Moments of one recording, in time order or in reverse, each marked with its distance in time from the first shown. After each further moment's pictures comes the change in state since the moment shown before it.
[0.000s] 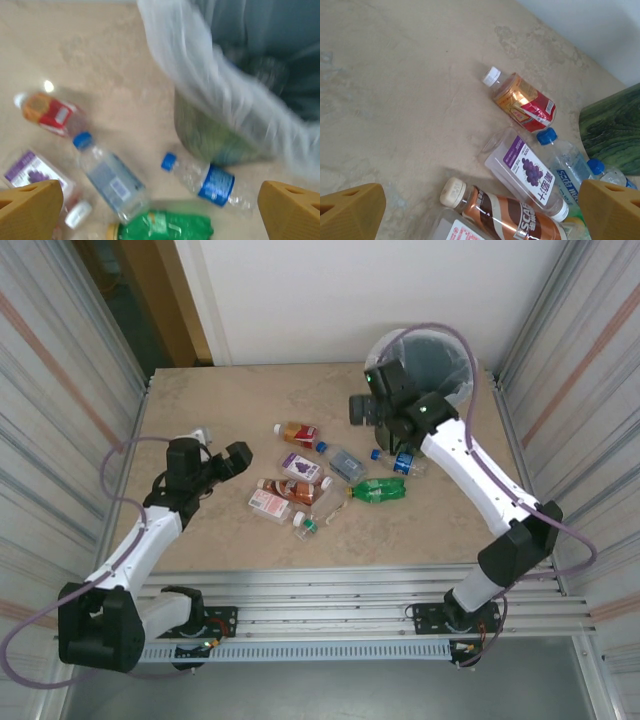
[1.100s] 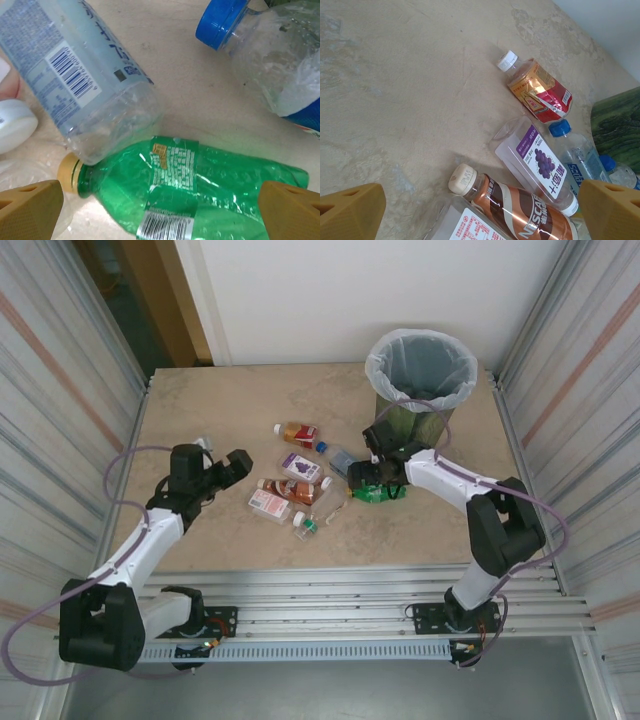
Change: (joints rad) left arm 0.000 0.038 -0.009 -0.011 -0.002 -0.038; right arm -0.067 0.133 -0.435 0.313 -0.320 -0.061
